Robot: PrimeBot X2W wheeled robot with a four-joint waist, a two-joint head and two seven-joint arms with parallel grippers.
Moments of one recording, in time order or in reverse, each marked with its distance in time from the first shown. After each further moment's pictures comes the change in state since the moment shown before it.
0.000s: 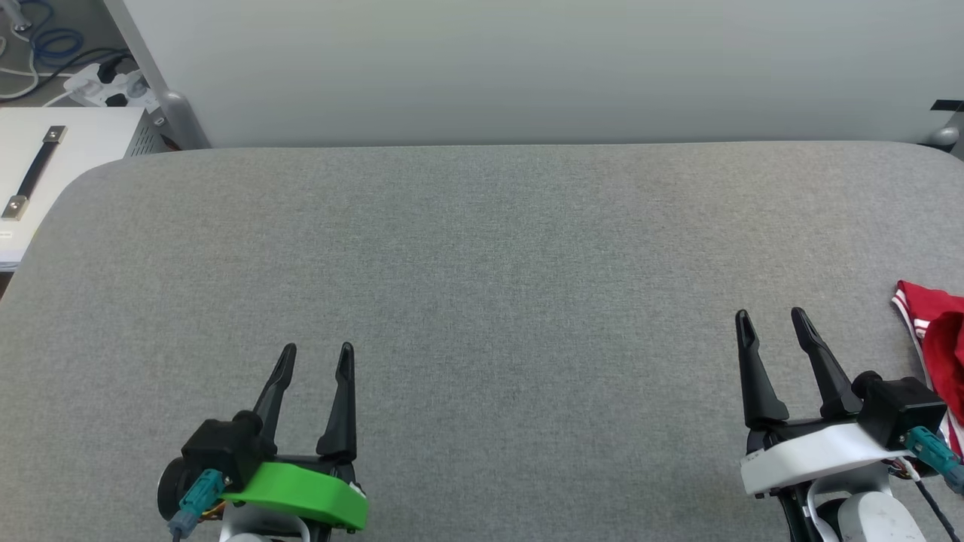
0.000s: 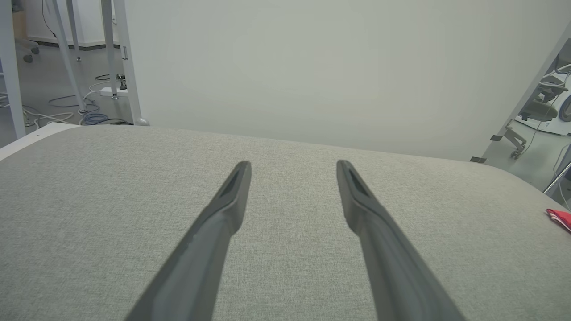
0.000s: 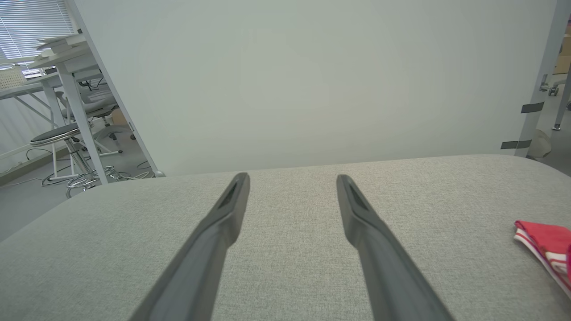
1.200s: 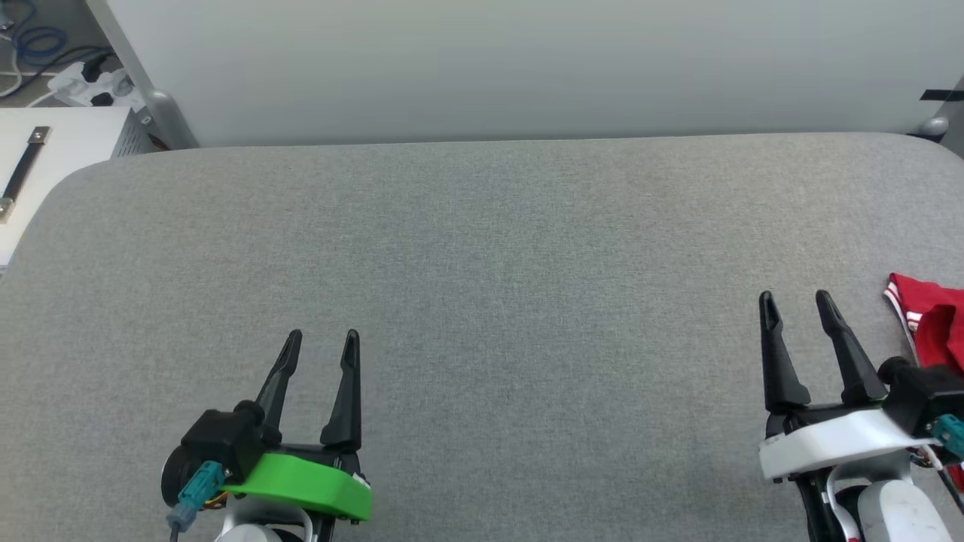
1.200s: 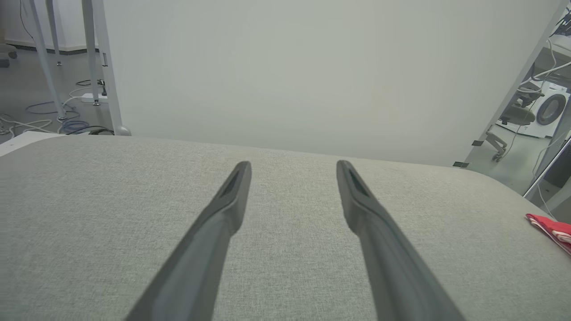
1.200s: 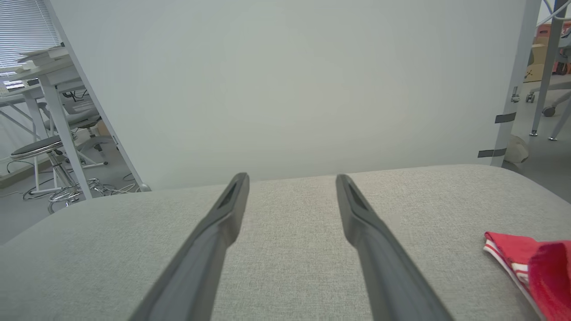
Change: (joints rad) left arm -0.017 0.006 -0.023 -0.023 -0.025 0.000 0.000; right arm -0.025 -0.022 -0.030 -0.023 0.024 0.000 0.014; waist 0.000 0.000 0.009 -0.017
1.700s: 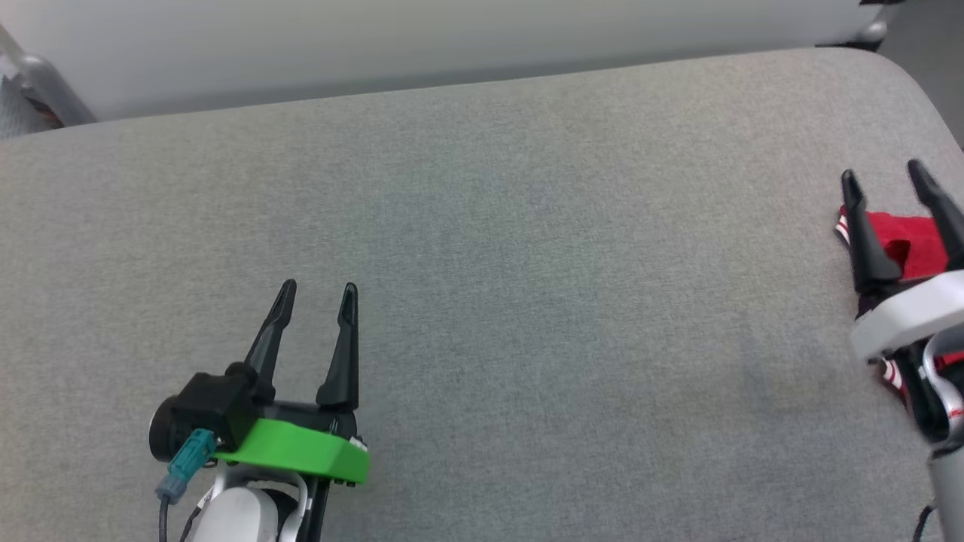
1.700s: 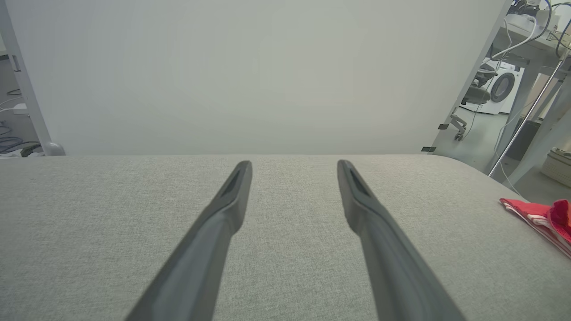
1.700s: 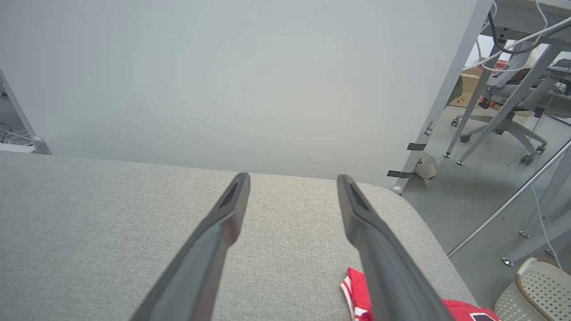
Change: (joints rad) left arm -0.074 0.024 -0.016 -0.050 0.023 0.000 0.000; right arm -0.275 -0.244 0.008 0.045 -0.002 0.000 0.198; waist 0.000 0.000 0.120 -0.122
